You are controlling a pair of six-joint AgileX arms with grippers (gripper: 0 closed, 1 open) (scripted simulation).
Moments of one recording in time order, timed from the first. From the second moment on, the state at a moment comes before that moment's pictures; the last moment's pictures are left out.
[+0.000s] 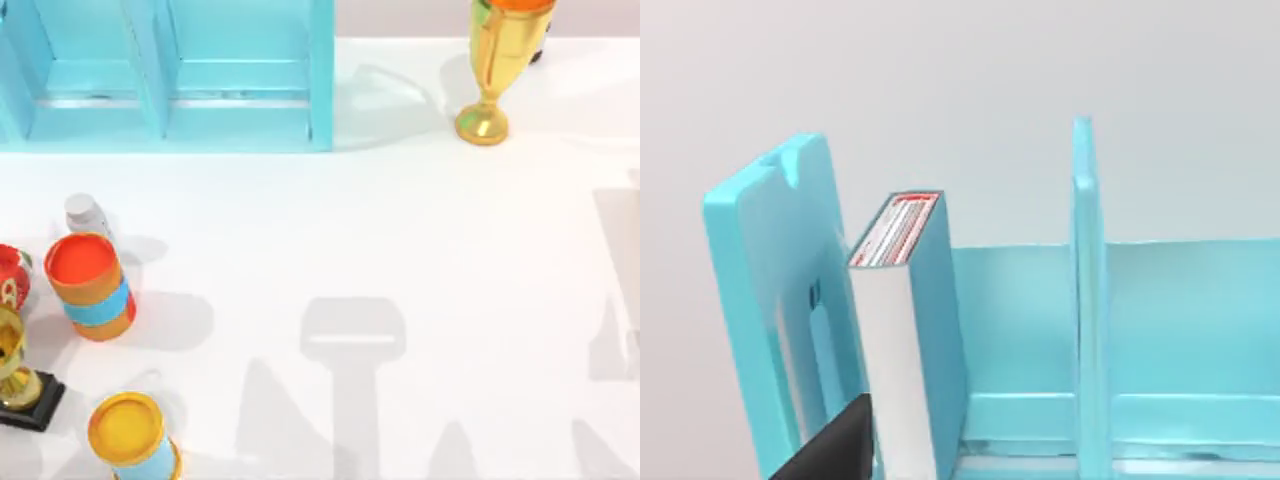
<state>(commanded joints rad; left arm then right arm) 0.31 0.67 0.29 0.41 0.18 0.10 0.00 0.00 0.00 0.00 0.00 0.00</state>
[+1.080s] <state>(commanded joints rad) 0.55 2.24 0.94 1.32 0.59 0.03 0.00 0.00 0.00 0.00 0.00 0.00</state>
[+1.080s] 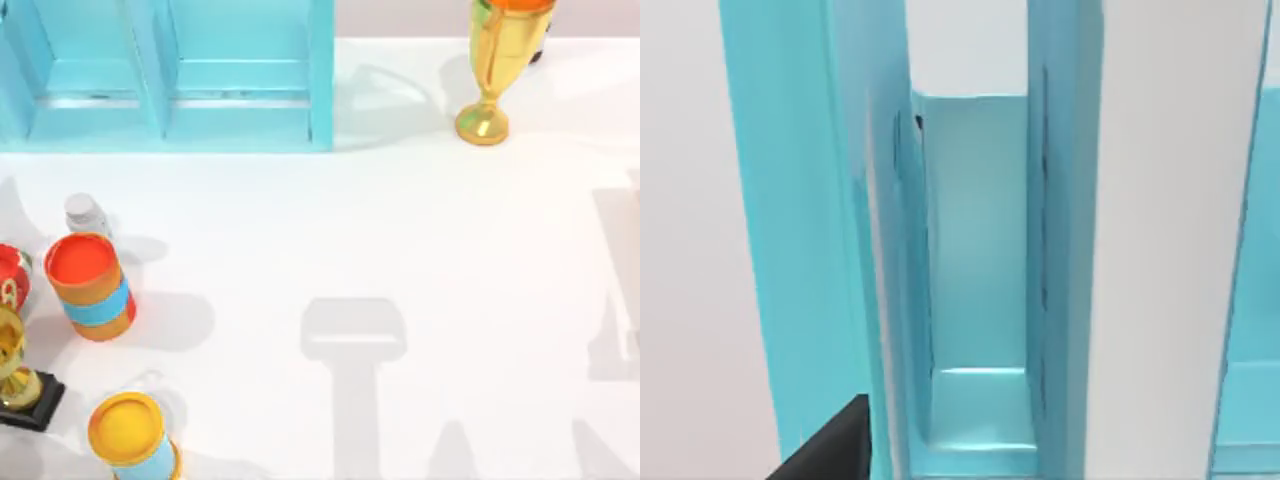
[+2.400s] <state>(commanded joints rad) 0.41 2.48 1.36 1.12 0.49 0.01 0.00 0.00 0.00 0.00 0.00 0.00</state>
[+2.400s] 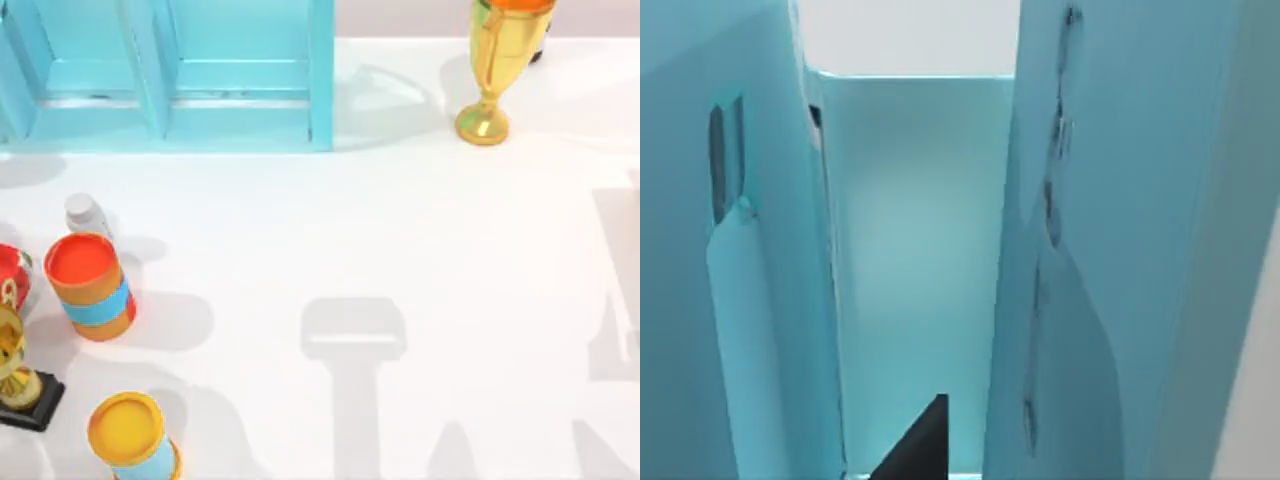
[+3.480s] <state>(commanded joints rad) 0.41 2.49 1.38 1.11 0.49 0.01 0.00 0.00 0.00 0.00 0.00 0.00</state>
